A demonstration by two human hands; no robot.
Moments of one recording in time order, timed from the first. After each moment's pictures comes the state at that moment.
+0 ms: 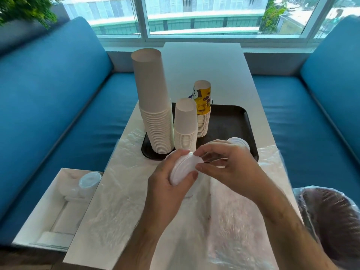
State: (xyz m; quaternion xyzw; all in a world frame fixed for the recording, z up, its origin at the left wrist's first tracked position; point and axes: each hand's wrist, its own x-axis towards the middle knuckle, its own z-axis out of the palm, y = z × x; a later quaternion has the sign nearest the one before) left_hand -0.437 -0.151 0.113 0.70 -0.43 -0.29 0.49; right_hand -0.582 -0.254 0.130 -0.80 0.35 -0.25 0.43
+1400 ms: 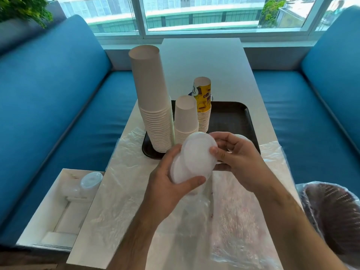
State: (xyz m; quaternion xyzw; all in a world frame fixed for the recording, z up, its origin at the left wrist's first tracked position) left_hand -0.422 -0.155 0.105 0.68 -0.46 -0.34 0.47; right_hand -0.584 -0.267 0.112 -0.56 0.36 -0.34 0.66
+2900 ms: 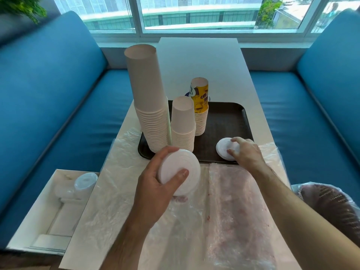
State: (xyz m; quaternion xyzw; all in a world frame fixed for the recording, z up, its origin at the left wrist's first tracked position) left_hand -0.415 -0.151 0.108 0.65 -0.41 -0.35 0.54; right_hand -0.618 -0.375 0.001 -0.73 0.64 -0.11 0.24
